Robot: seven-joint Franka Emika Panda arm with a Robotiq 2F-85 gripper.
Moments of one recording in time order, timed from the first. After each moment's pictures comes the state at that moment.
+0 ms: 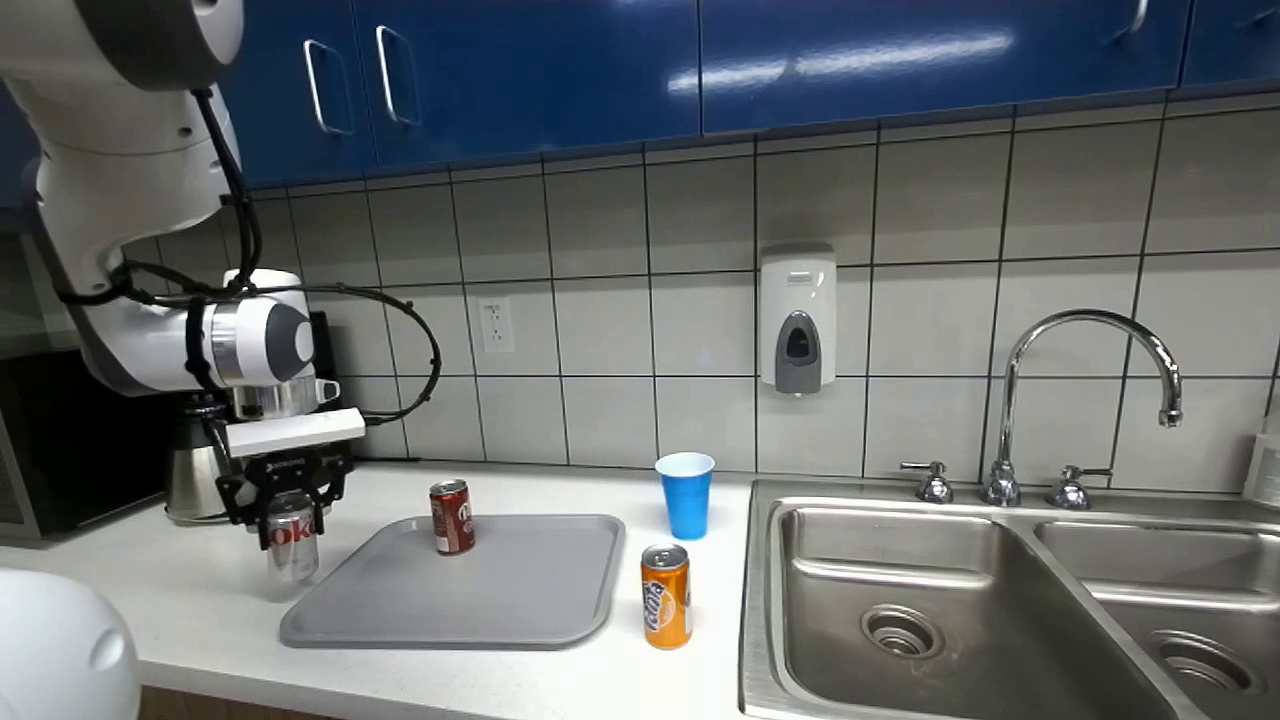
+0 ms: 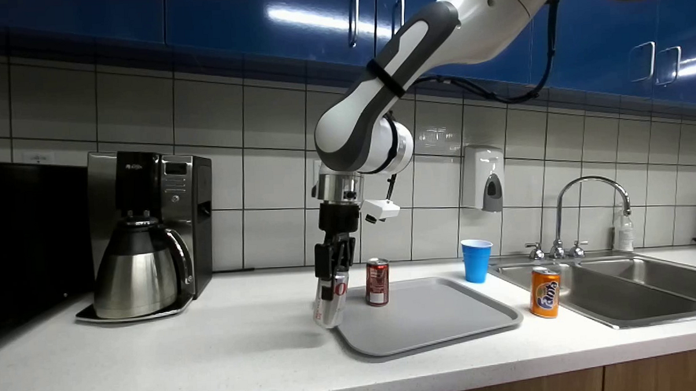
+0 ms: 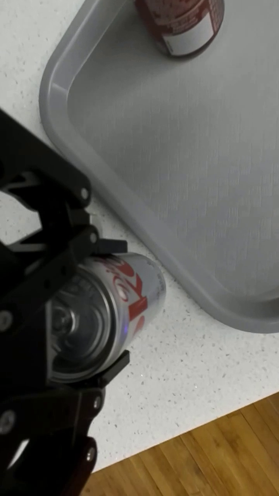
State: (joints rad) arm 0.23 0.34 0.33 -2.08 -0.06 2.40 -0.43
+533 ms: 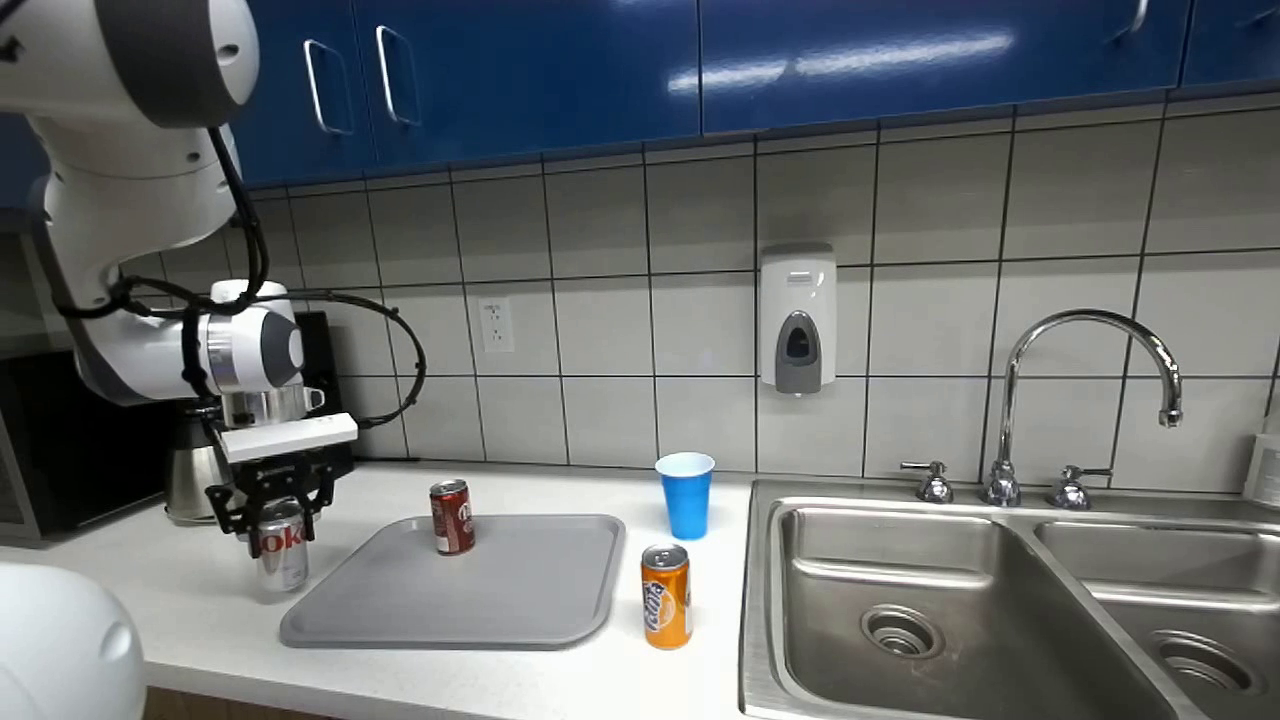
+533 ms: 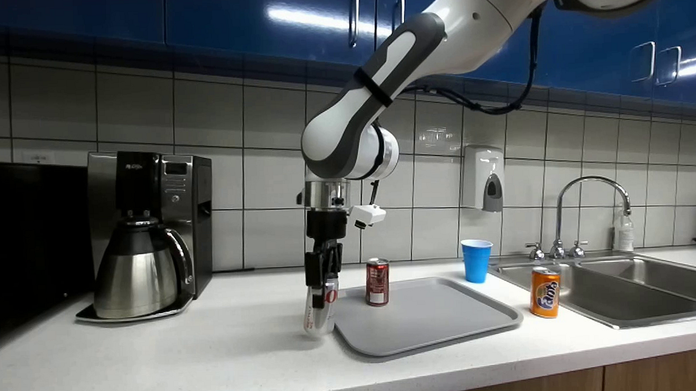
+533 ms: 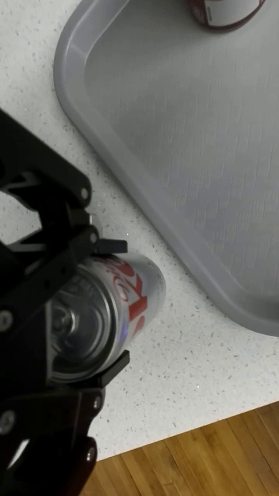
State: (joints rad) arm 0.26 0.40 0.33 -2.01 -0.11 2.36 -0.46
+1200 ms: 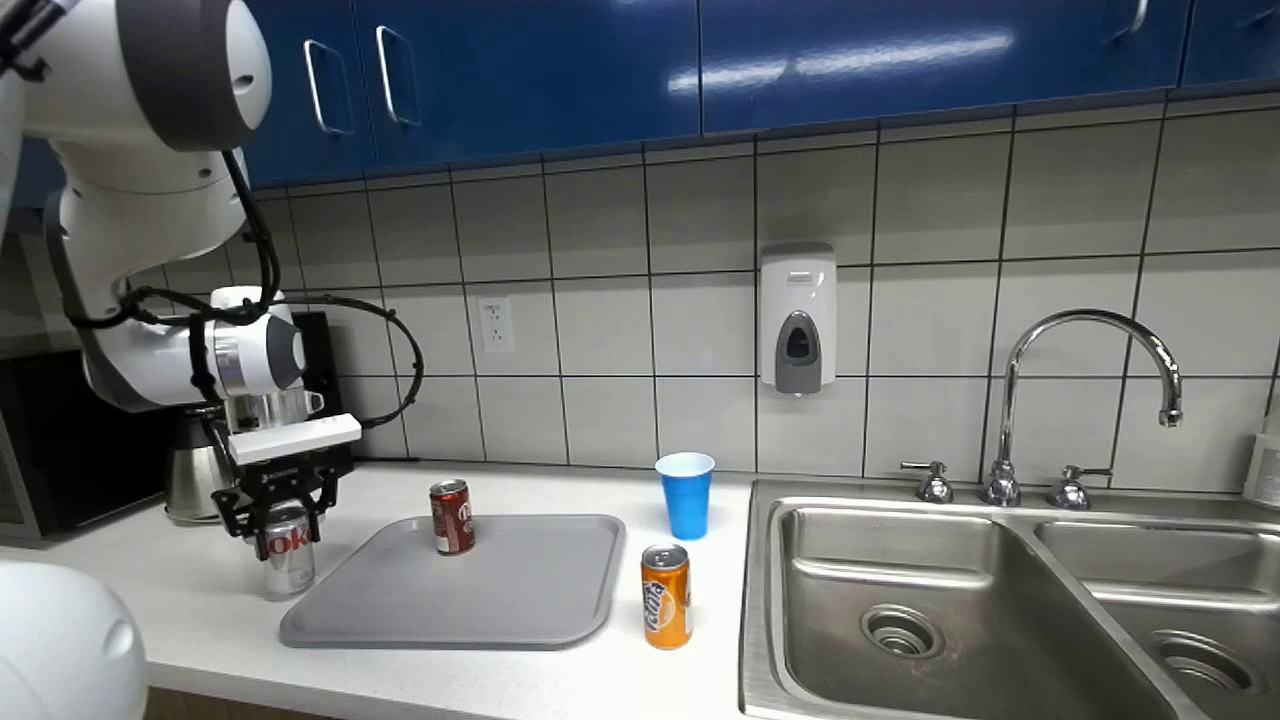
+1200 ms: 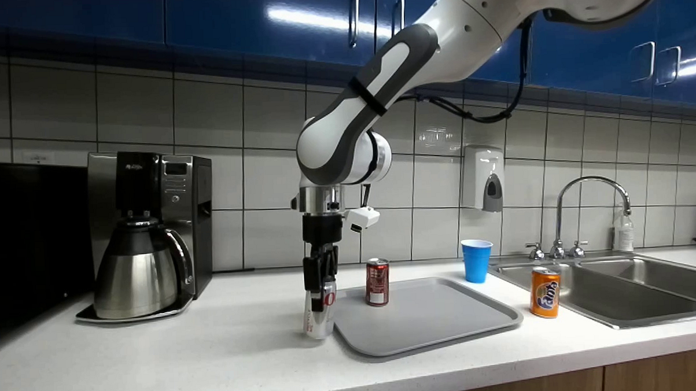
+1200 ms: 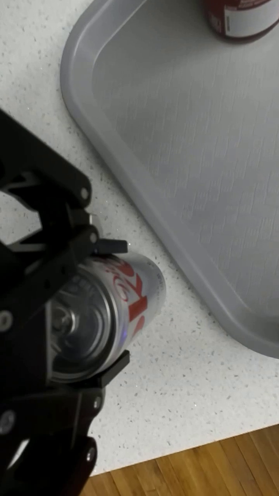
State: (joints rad) arm 0.27 0.45 0.33 -1.95 -0.17 2.33 -0.46
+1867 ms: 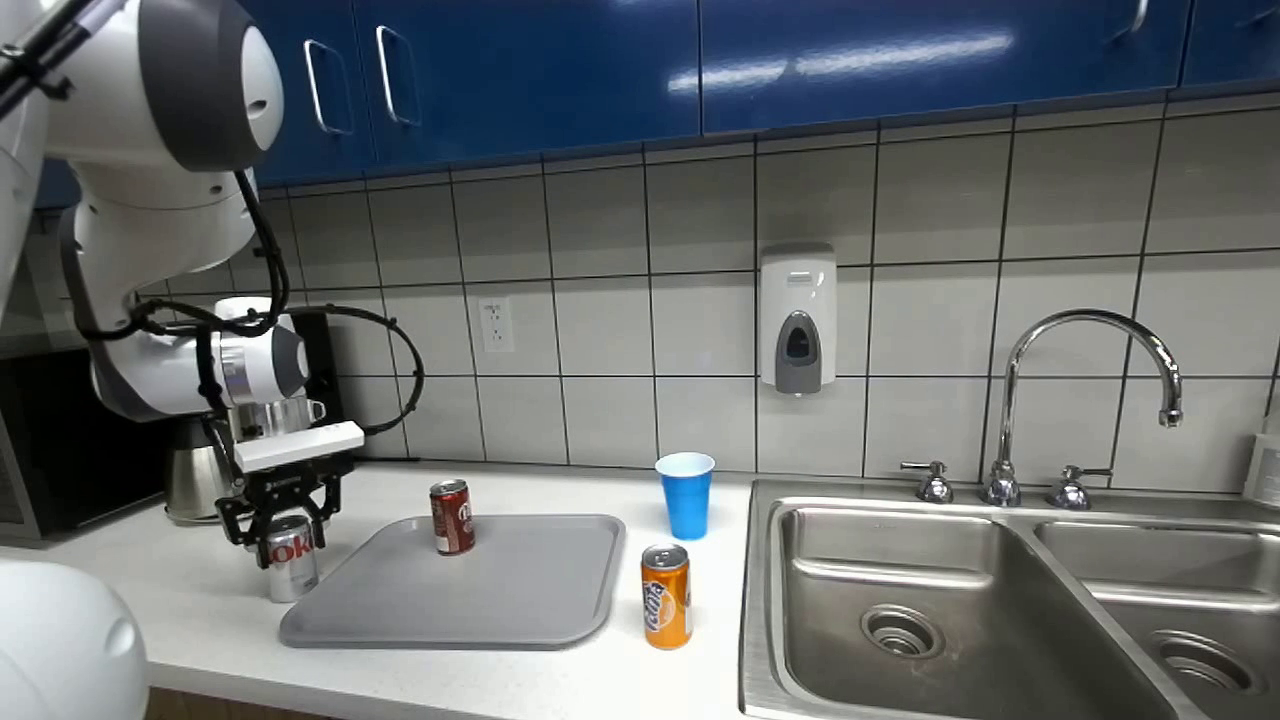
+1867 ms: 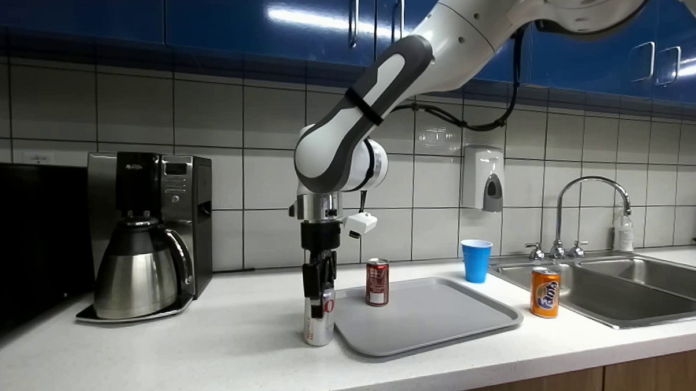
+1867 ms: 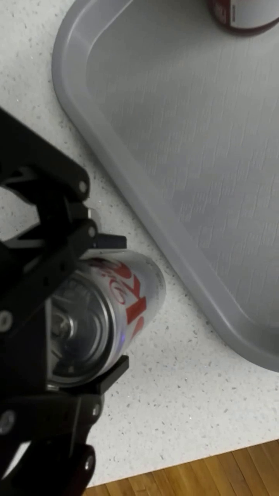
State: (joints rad) arm 0.28 0.49 0.33 -1.92 -0.20 2.32 -0.46
